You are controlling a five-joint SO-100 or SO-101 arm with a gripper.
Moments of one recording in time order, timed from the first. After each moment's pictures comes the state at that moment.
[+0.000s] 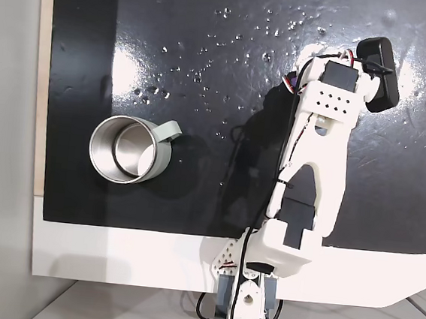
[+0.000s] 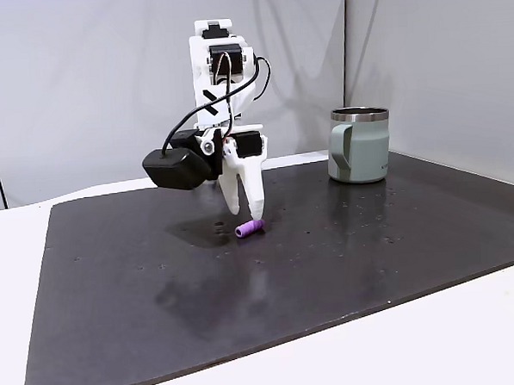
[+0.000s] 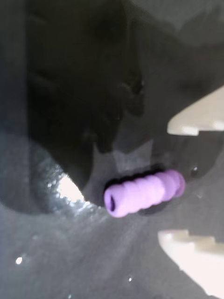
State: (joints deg) arm 10.6 63.2 71.9 72.3 -27.1
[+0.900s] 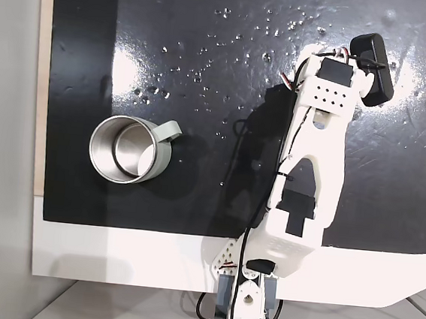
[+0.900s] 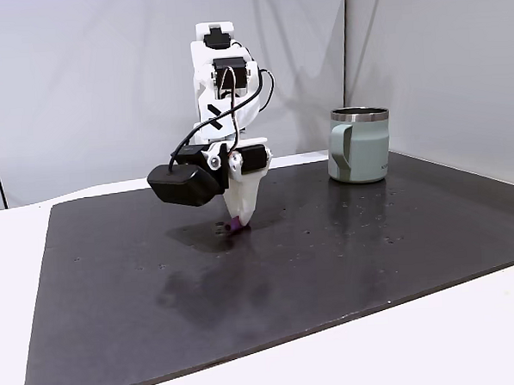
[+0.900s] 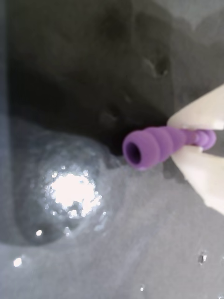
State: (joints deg) arm 10.5 58.2 70.1 70.0 -28.9
